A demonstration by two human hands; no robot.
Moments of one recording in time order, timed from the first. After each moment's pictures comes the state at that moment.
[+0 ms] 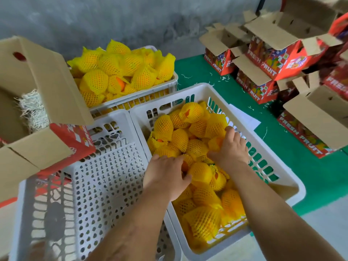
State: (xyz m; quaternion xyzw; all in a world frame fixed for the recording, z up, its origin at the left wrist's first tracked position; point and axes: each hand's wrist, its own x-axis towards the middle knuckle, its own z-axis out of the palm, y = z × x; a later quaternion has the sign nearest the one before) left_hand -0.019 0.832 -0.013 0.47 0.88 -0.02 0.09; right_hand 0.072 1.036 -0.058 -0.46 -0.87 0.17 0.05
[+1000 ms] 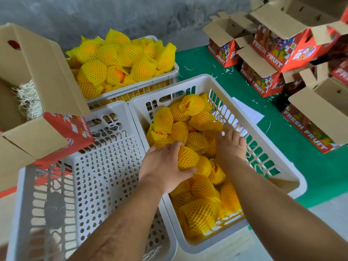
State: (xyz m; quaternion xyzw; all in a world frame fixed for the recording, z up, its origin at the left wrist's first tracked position) left_hand -0.020 0.828 -0.017 0.46 0.88 0.05 0.04; right_hand 0.068 1.035 -0.078 -0.39 -0.91 -0.05 -0.12
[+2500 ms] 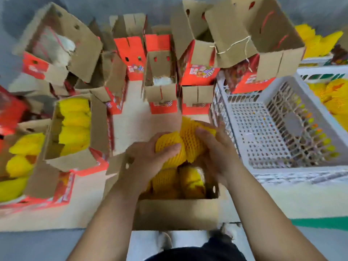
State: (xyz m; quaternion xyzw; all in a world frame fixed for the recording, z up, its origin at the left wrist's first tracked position) left_hand -0.013 0.214 0.051 0.04 0.79 0.58 0.21; right_hand 0.028 0.404 0.039 -0.16 -0.51 0.84 0.03
